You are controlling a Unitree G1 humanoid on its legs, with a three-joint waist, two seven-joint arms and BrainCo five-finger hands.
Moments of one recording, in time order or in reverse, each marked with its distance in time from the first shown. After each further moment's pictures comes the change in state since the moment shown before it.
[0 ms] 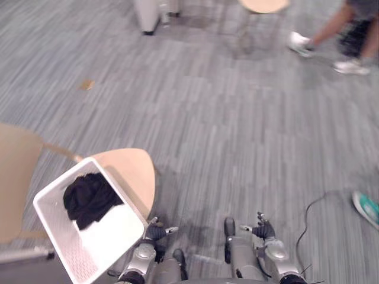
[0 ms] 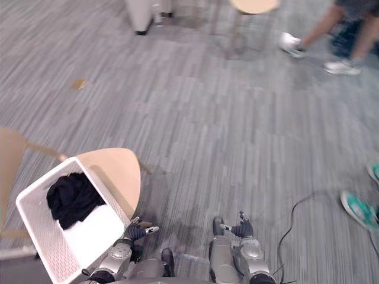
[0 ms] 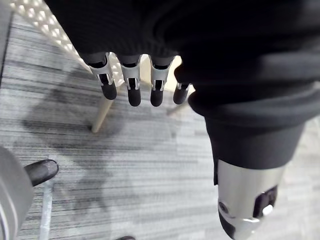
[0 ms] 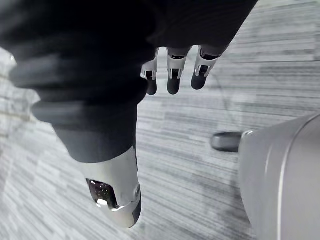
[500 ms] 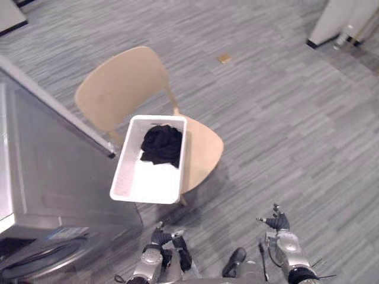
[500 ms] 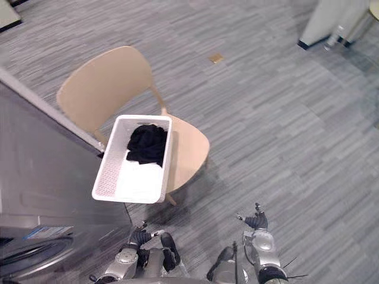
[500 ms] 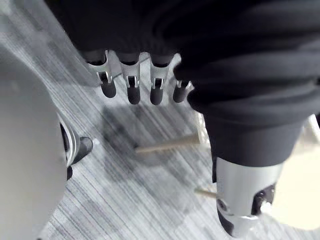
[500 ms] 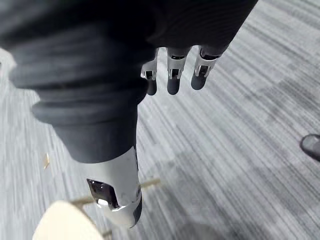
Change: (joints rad) left arm 0.043 -0.026 -0.059 -0.004 -0.059 -0.002 0.024; right arm -0.011 -0.028 -0.111 -0.025 0.035 -0.024 -0.026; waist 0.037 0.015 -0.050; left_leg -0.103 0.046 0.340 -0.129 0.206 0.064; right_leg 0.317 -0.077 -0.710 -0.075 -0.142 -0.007
